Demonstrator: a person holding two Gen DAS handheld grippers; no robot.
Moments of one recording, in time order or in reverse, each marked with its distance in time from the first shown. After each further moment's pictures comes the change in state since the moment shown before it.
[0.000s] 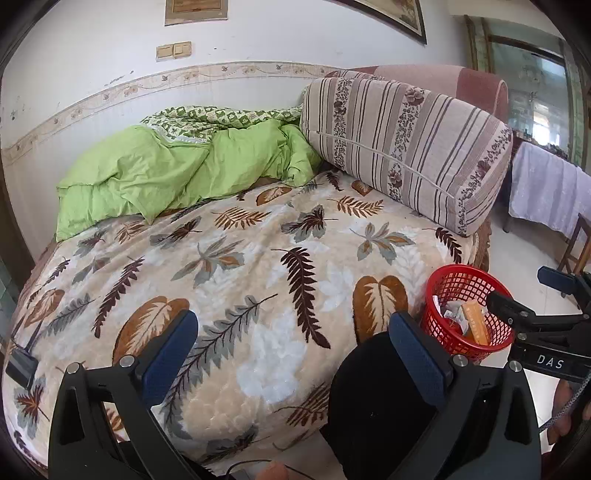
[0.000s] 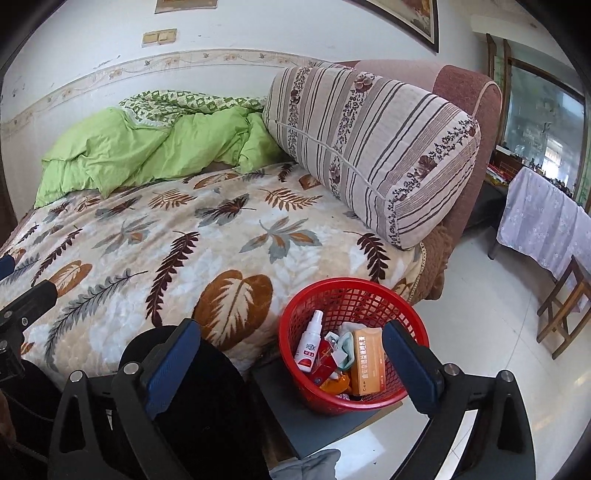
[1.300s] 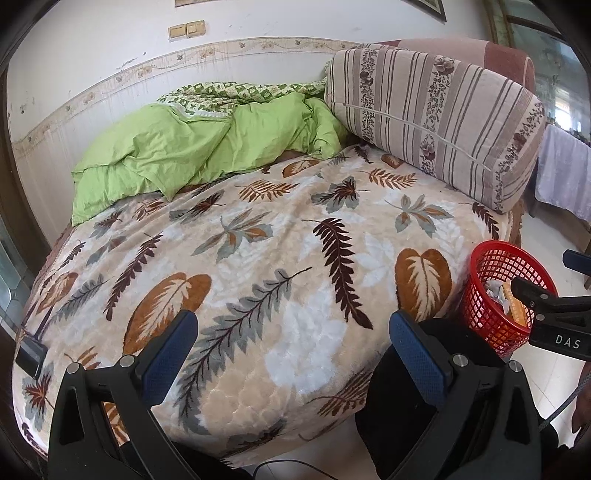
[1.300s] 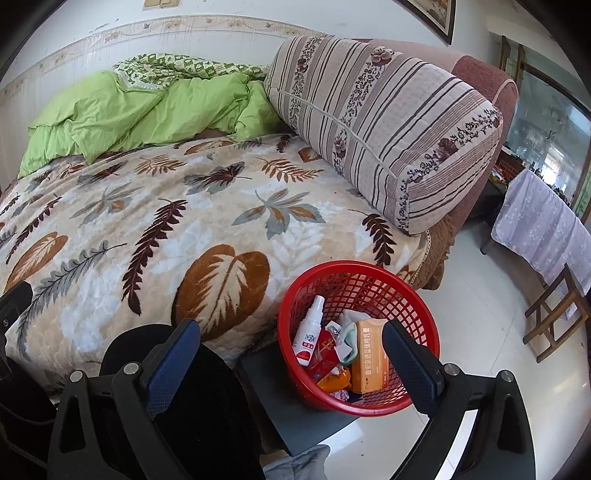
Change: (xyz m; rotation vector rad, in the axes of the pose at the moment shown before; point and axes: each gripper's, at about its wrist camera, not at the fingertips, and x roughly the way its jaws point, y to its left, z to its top) left arm 0.040 0.018 -0.019 0.006 0.087 0.100; right arm 0.047 0.017 0.000 -0.062 0.102 -0.060
